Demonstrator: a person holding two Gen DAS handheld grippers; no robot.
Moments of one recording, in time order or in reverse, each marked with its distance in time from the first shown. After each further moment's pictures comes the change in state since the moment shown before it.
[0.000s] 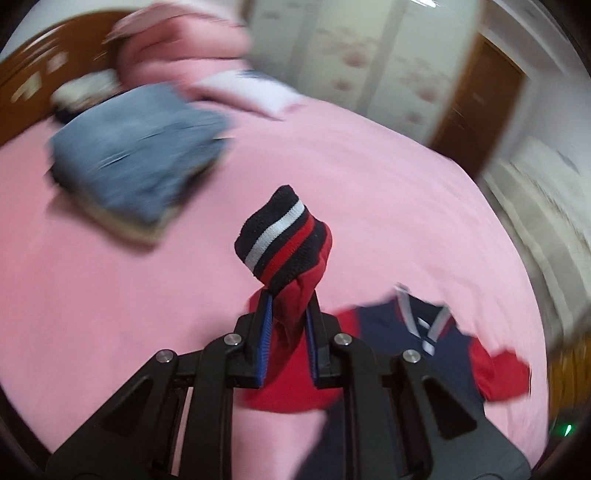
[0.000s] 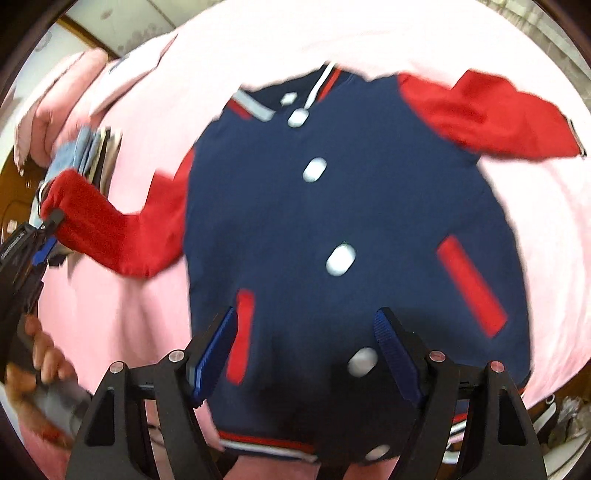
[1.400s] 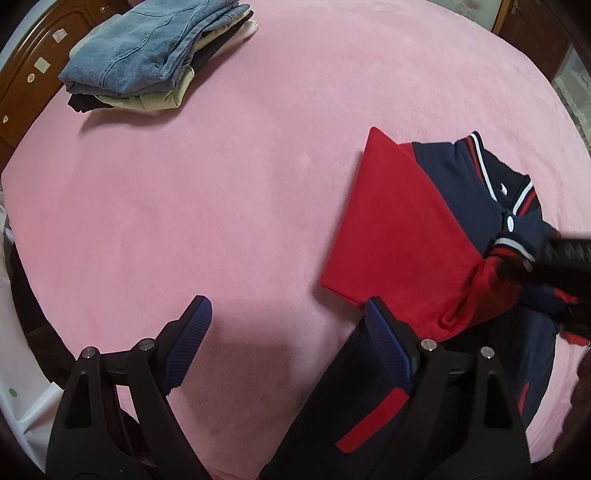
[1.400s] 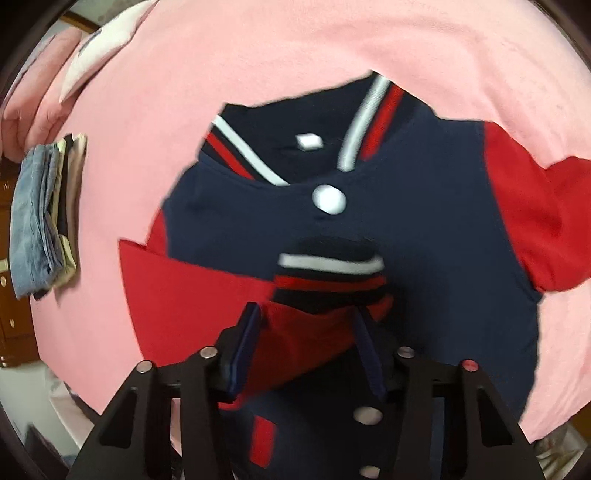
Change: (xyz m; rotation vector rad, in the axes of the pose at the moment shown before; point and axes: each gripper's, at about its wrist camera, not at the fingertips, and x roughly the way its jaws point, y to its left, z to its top) left arm 0.027 -0.023 -0.092 0.005 0.469 0.354; right arm 0.142 0.054 0.141 -0.030 0.244 -0.042
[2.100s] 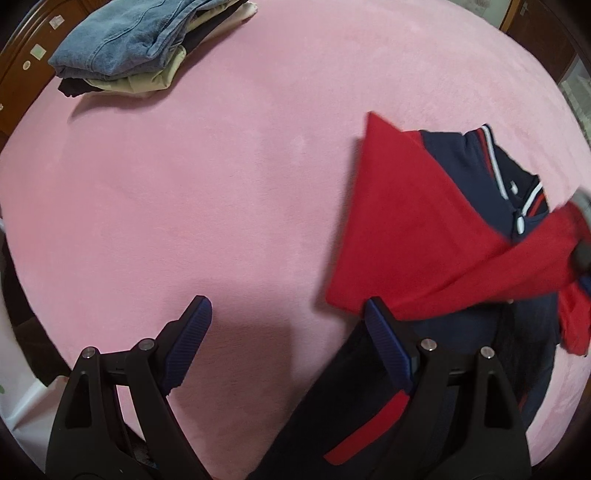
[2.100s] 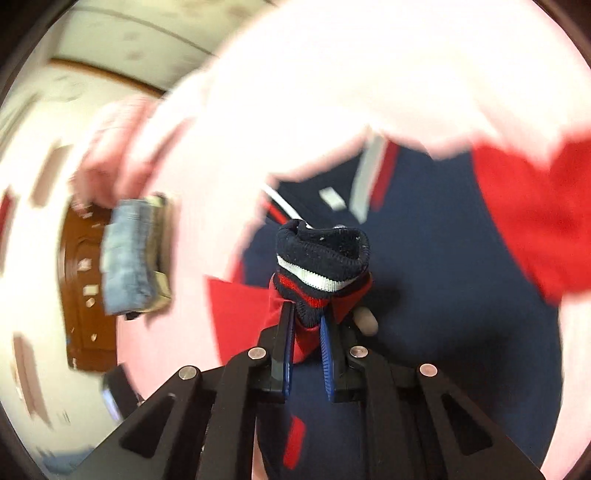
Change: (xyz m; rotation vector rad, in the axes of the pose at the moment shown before) left arm 0.020 -0.004 0.003 -0.031 0.043 -0.037; right arm -0.037 -0.027 0.000 -0.010 -0.291 0.456
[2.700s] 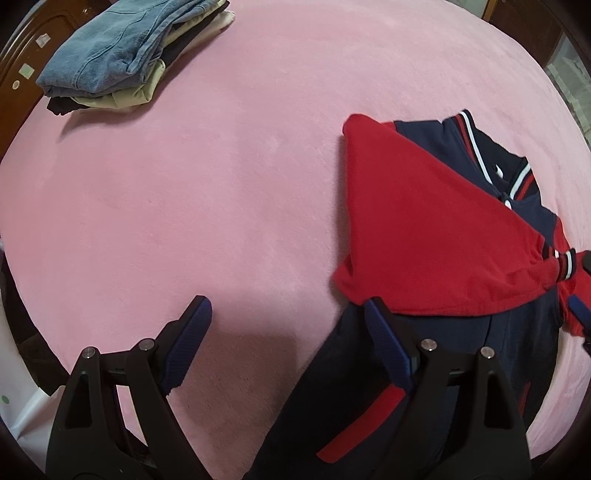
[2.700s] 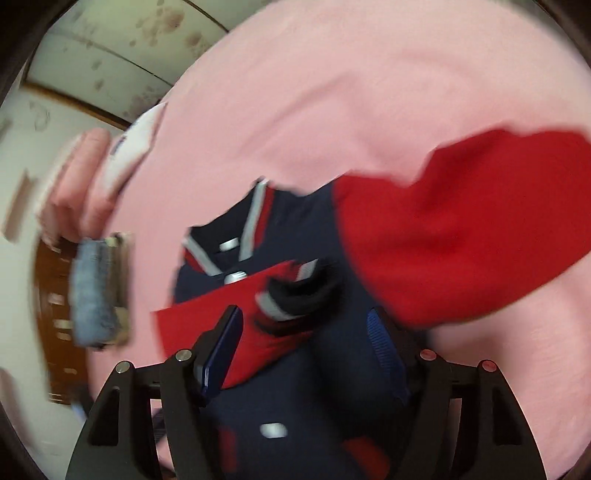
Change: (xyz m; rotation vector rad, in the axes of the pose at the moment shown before) left arm -0.006 -0.013 -0.006 0.067 -0.016 0.005; right arm -0.053 -0.088 0.017 0.155 -0.020 -0.119
